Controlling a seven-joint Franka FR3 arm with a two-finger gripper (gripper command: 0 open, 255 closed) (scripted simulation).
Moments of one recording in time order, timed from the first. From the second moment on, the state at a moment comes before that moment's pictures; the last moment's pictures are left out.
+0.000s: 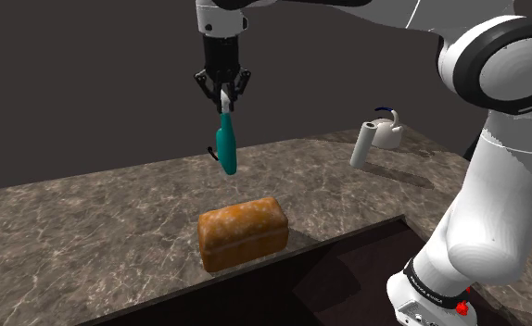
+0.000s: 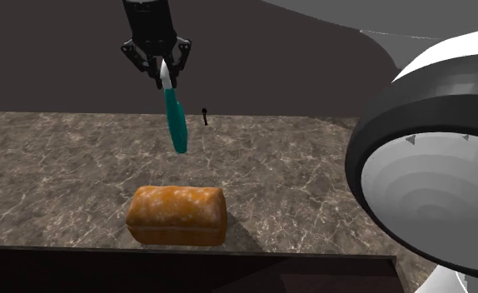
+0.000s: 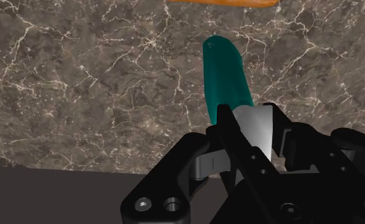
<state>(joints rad) 0.12 0.21 0.29 -1.34 -0.06 1.55 0.69</state>
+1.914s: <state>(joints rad) -0.02 -0.07 0.20 -1.42 0.01 1.36 0.47</state>
